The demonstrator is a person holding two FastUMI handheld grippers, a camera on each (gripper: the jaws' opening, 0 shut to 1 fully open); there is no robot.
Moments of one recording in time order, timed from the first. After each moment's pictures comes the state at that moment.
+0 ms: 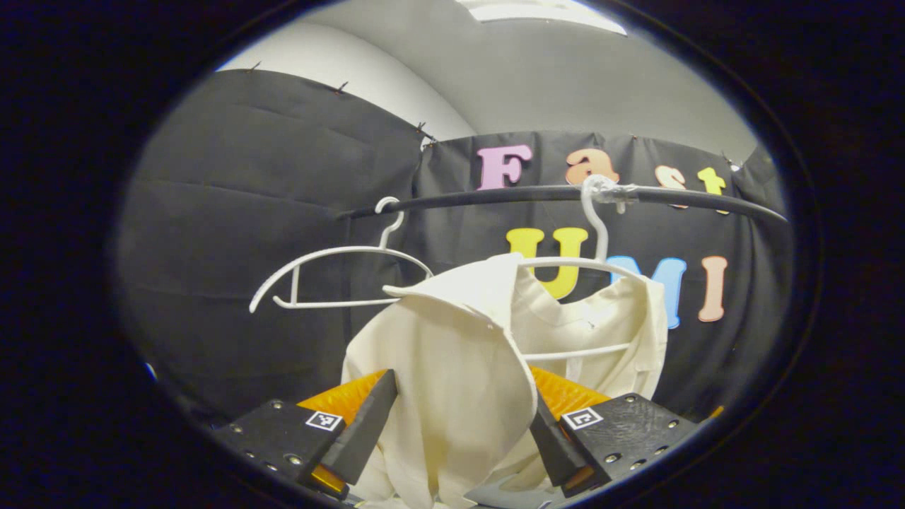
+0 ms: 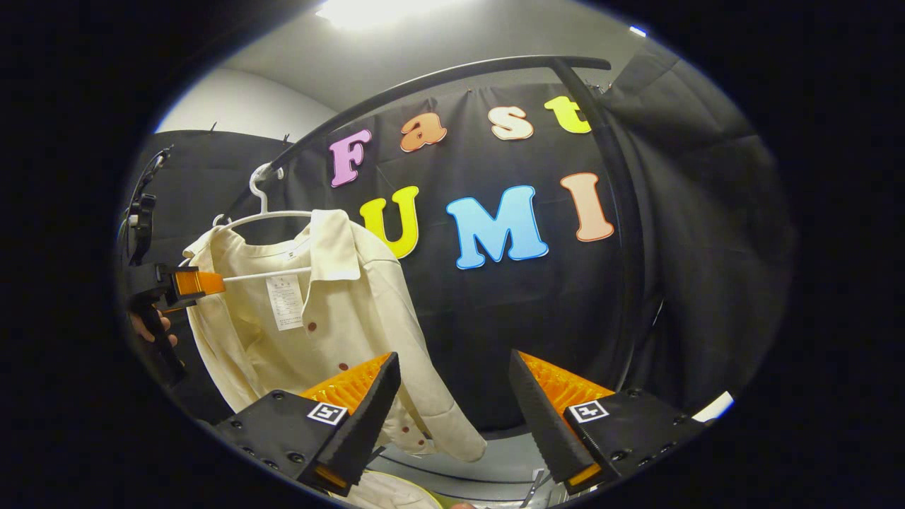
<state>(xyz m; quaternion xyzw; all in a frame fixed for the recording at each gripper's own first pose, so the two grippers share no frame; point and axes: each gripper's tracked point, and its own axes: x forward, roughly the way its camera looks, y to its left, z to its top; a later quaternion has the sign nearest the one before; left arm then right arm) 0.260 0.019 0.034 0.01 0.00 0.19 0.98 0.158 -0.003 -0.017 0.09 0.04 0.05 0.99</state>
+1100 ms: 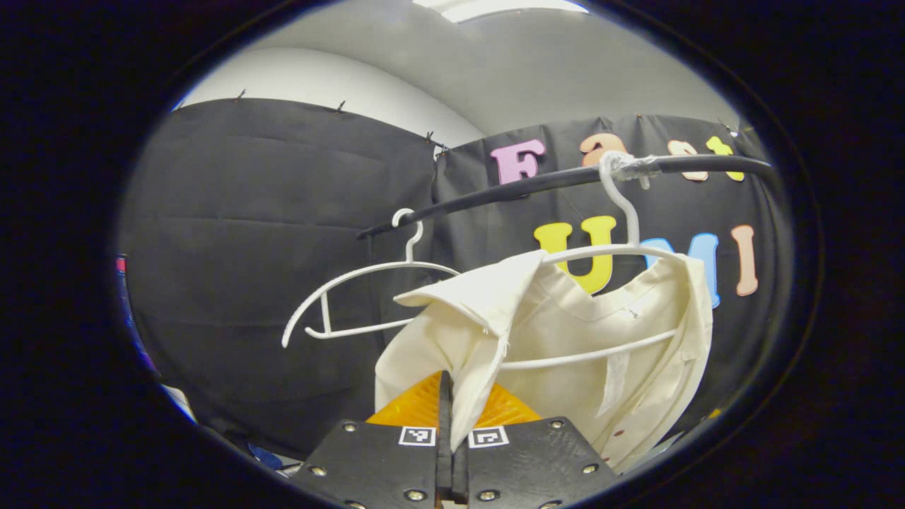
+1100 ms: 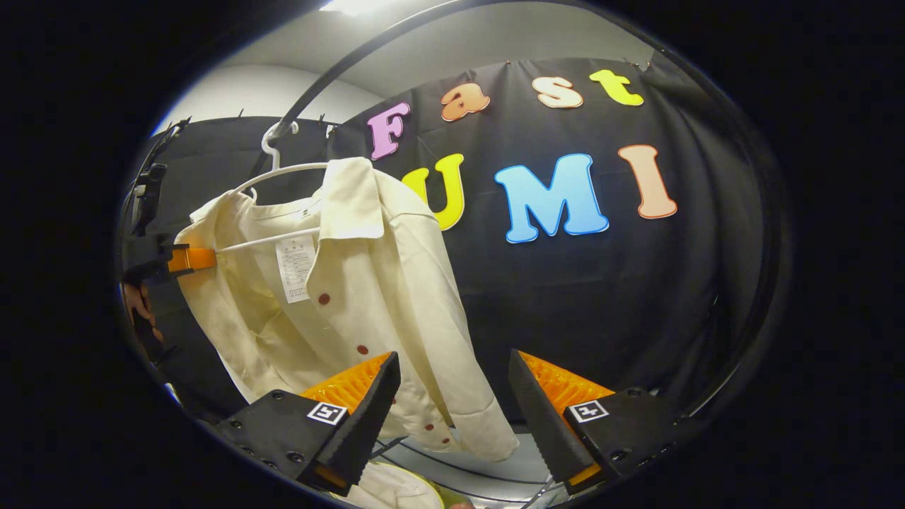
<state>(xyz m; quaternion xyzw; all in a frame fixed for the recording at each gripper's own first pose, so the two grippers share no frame) 0.261 0.031 0.043 0.07 0.00 0.23 0.97 0.223 0.046 -0.047 0.07 0.07 0.16 0.98</state>
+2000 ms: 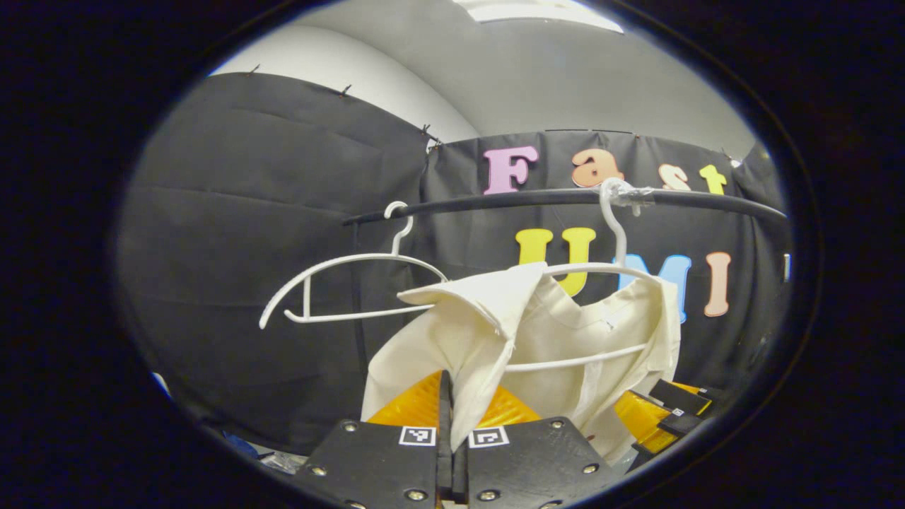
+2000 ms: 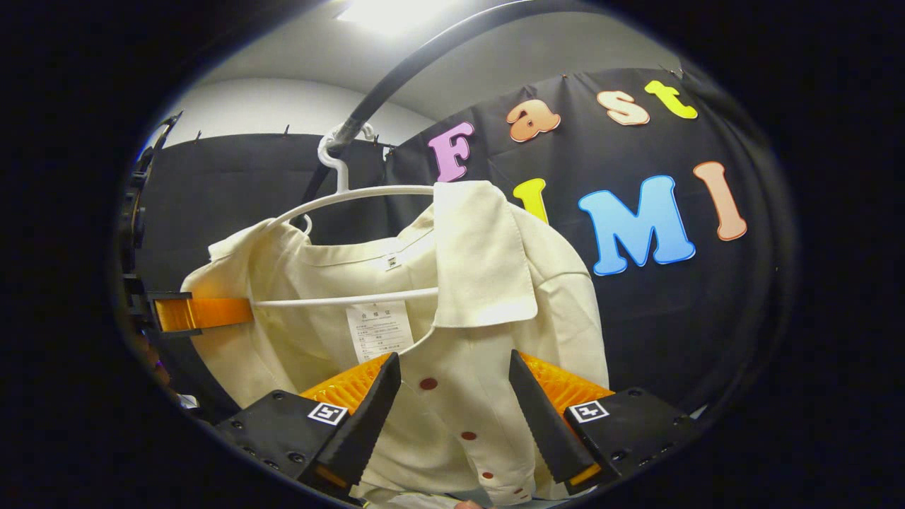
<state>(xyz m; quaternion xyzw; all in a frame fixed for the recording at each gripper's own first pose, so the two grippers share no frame) 0.248 0.021 0.041 0.02 0.00 0.17 0.99 0.262 0.172 0.020 0.08 0.00 0.23 0.97</state>
